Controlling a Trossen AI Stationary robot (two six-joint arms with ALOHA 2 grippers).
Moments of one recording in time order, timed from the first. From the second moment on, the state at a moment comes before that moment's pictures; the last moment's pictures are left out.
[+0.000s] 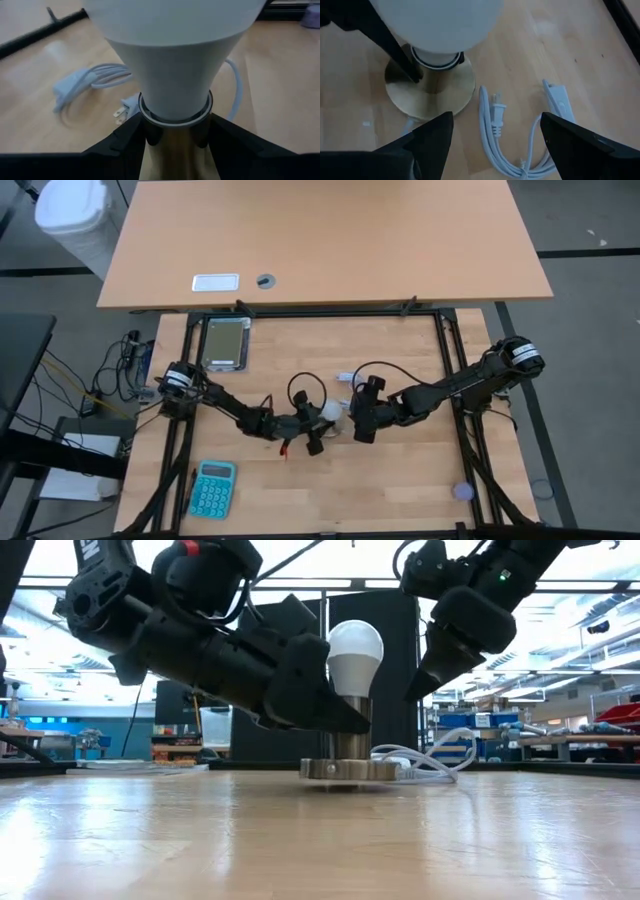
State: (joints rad) left arm -0.27 1.96 0.78 0.83 -0.55 -0.16; right arm 0.30 1.55 0.96 -0.42 0.56 0.32
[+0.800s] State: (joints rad) left arm -0.26 1.97 0.78 0.87 -0.49 -0.03; right arm 0.22 1.55 1.22 -0.64 0.18 0.05
